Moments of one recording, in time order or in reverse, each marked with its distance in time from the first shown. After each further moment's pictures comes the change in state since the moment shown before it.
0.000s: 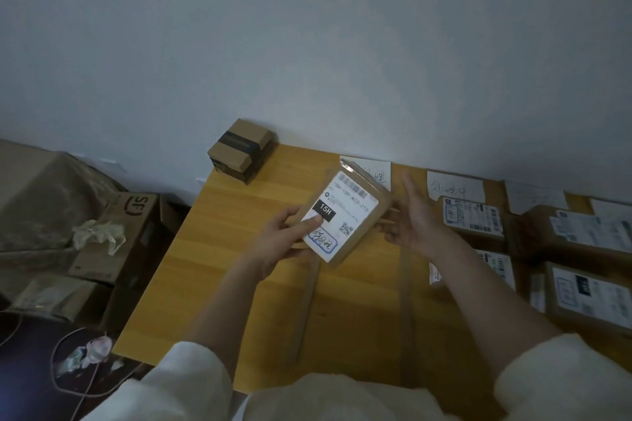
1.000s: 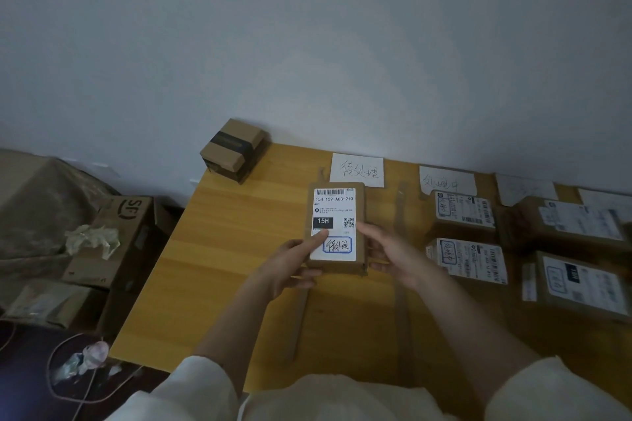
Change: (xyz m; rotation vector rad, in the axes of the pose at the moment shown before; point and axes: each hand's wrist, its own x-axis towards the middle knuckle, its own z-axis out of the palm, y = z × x) left_hand 0.000 -0.033 0.024 0.028 0.000 -0.286; right_hand -0.008 0.061 0.010 -0.247 0.014 0.016
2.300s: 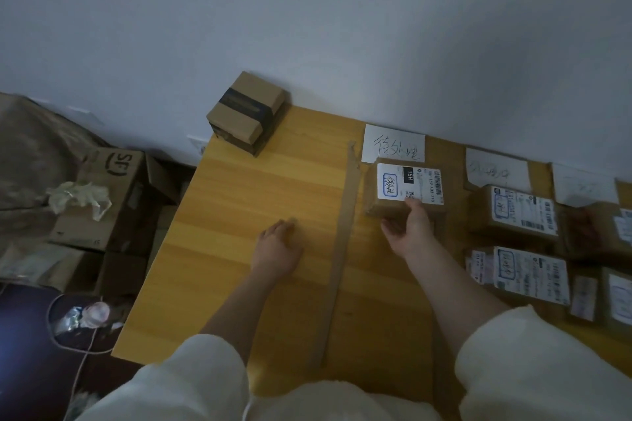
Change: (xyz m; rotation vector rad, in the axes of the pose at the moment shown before) left_hand 0.101 -0.047 -0.093 0.792 0.327 0.139; right_hand 0.101 -0.031 0.050 0.891 0.533 0.288
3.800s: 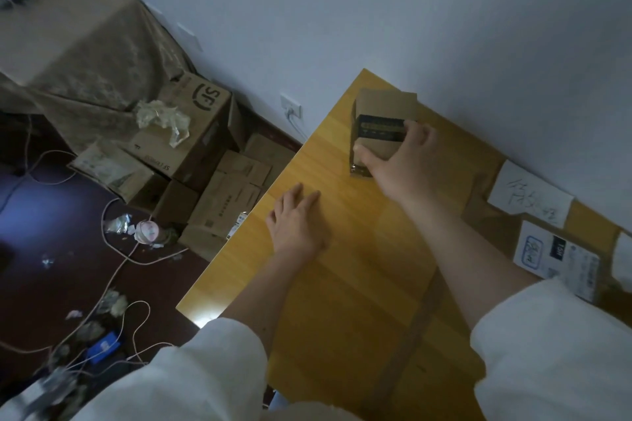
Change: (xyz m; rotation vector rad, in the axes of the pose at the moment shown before) left_hand 0.025 -0.097 -0.072 -0.061 0.247 -0.236; right_hand -0.009 0.108 0.225 -1.666 -0.170 -1.162
